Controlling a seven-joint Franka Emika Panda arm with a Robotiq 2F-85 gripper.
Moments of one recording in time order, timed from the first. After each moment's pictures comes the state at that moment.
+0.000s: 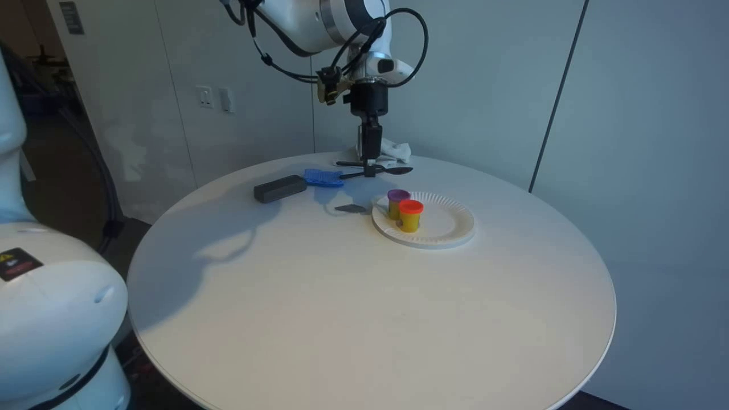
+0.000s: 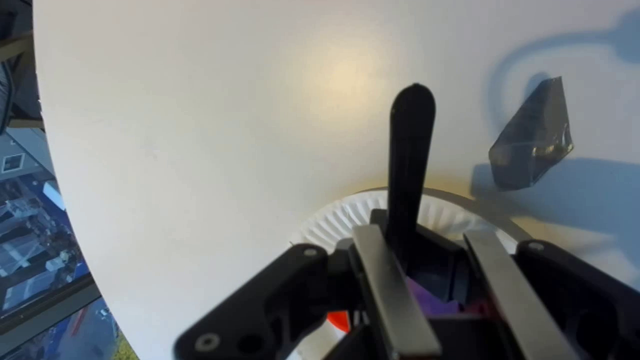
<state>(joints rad) -0.01 0.06 -0.19 -1.90 -0.26 1.67 0.91</state>
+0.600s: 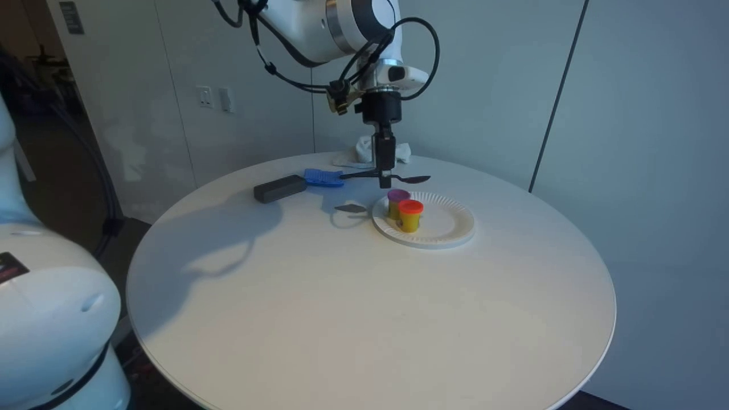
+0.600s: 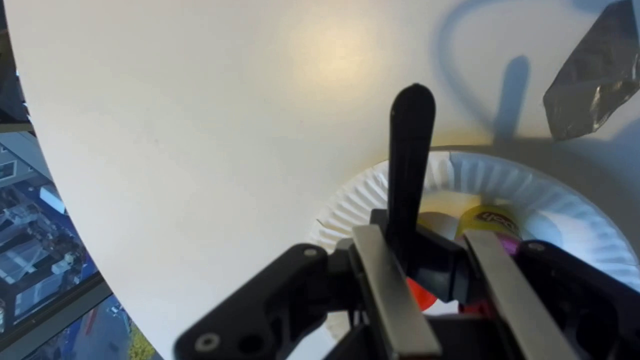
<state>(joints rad) -0.07 0.01 -0.18 -2.00 -0.31 1.79 0.95</state>
